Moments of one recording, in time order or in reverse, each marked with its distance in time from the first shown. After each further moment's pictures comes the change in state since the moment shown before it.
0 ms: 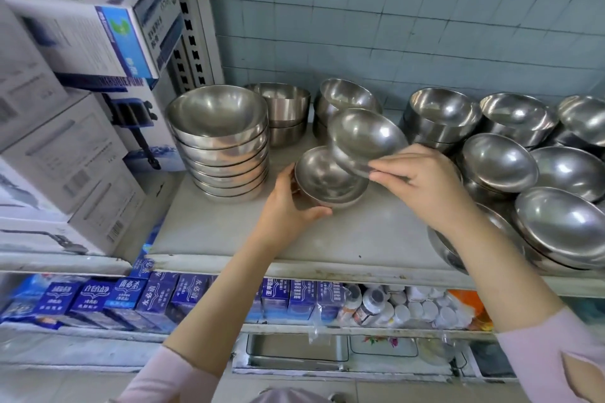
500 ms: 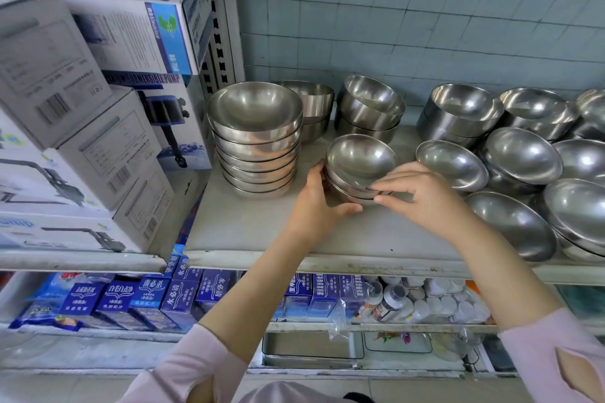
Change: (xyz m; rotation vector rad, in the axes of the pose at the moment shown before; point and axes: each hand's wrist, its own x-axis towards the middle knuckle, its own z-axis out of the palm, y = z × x) left_hand 0.001 0.001 -0.004 -0.030 -0.058 -0.020; right_hand -0.011 -0.012 0.041 0.035 -0.185 0.086
